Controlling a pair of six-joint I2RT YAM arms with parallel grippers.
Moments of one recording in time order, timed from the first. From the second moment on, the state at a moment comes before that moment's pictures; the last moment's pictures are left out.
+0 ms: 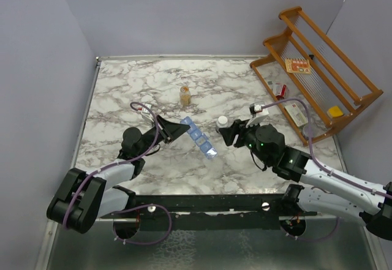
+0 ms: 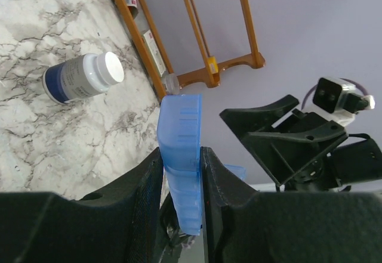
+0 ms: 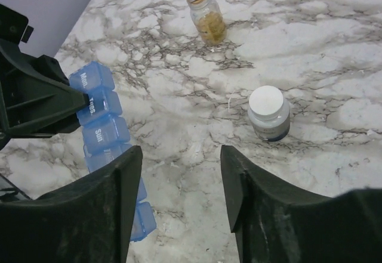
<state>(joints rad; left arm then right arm) -0.38 1.17 0.22 1.00 0.53 -1.27 0.99 0.88 0.67 -0.04 0.43 0.46</state>
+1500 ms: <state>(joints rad) -0.38 1.22 0.24 1.08 0.55 -1.32 0.90 1.00 0.51 0.32 -0.05 0.67</state>
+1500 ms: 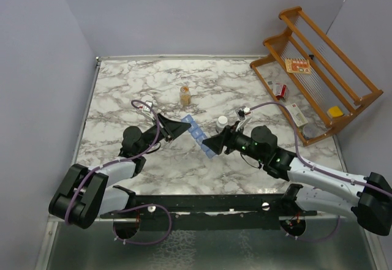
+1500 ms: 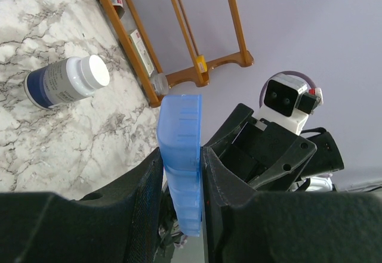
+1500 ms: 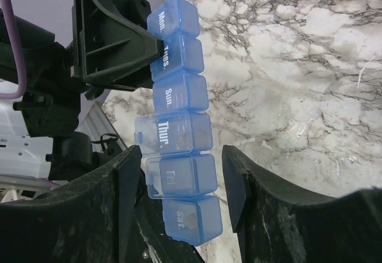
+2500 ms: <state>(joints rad) -0.38 1.22 0.24 1.09 0.55 -1.32 0.90 1.10 0.52 0.40 -0.13 0.66</state>
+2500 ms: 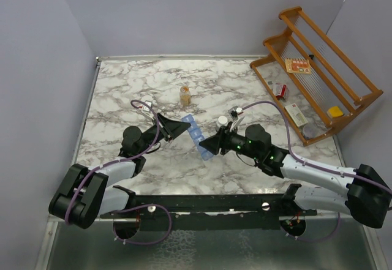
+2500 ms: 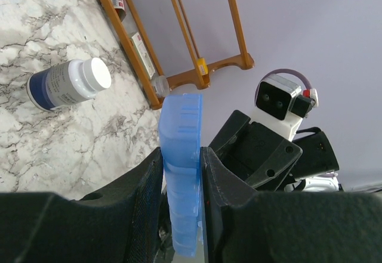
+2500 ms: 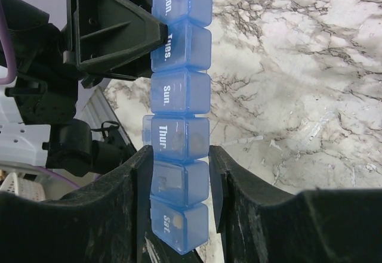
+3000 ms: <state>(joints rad) -0.38 1.21 0.24 1.09 0.55 -1.35 0.89 1.14 0.52 0.47 -0.17 0.65</state>
